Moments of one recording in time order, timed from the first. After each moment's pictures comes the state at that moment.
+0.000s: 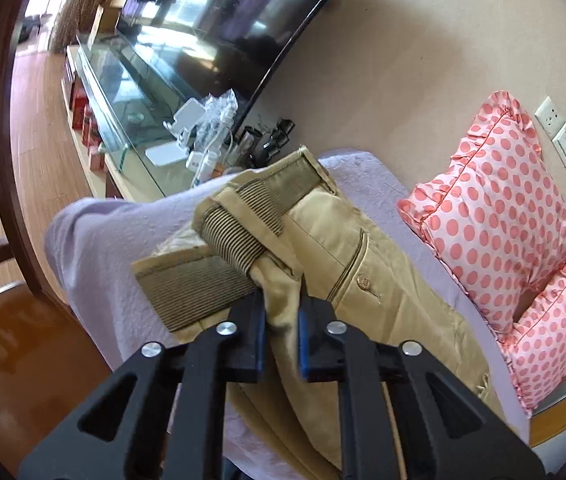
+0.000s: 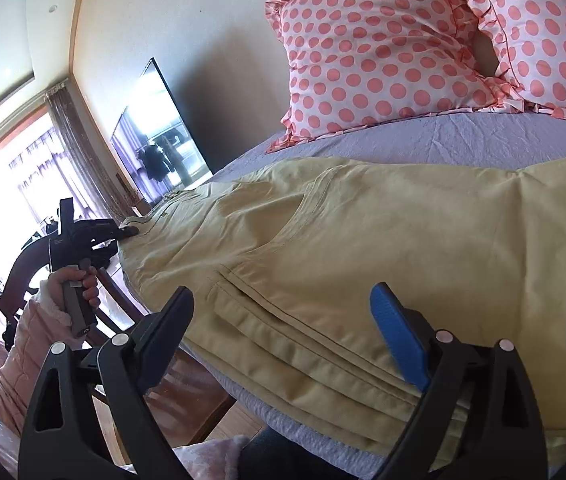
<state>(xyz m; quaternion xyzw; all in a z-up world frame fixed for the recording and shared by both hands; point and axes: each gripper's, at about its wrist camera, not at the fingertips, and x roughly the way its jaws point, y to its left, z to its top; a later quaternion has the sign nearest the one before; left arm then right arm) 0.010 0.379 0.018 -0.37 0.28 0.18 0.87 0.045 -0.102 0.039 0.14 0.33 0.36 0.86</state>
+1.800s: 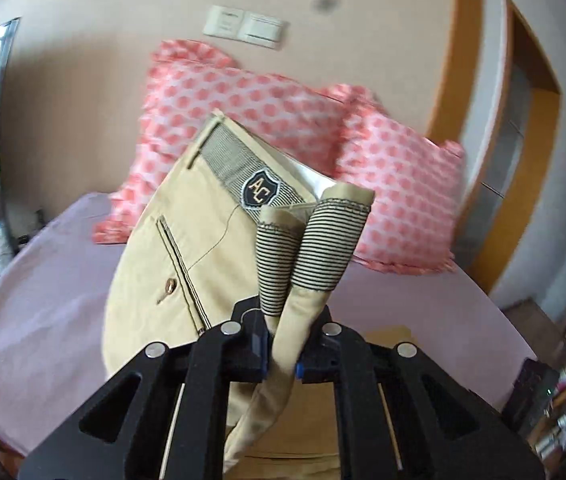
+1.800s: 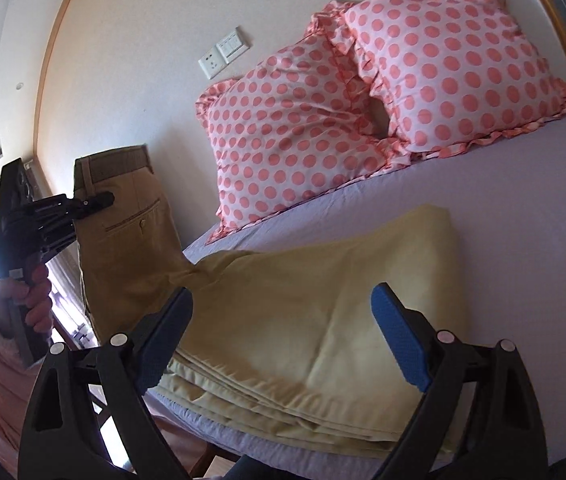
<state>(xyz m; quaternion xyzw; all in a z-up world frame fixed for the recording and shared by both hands) 0.060 0.060 0.158 -0.08 0.24 -0.17 0.95 0.029 -0.229 0.058 0.23 0.23 0.23 0.92</state>
